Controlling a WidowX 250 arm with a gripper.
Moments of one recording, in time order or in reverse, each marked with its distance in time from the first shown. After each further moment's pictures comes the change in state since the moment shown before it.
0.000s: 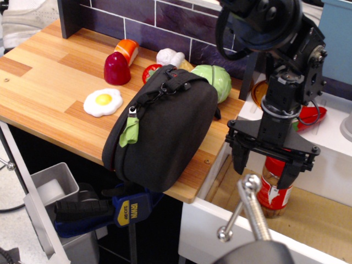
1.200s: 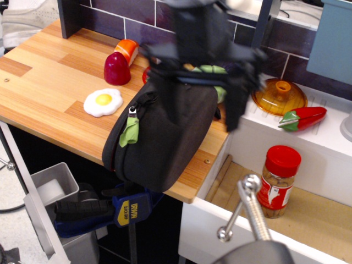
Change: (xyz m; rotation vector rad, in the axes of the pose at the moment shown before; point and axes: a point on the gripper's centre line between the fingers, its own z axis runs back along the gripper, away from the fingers) arm -0.077 0.061 0.135 -0.205 0.034 0.033
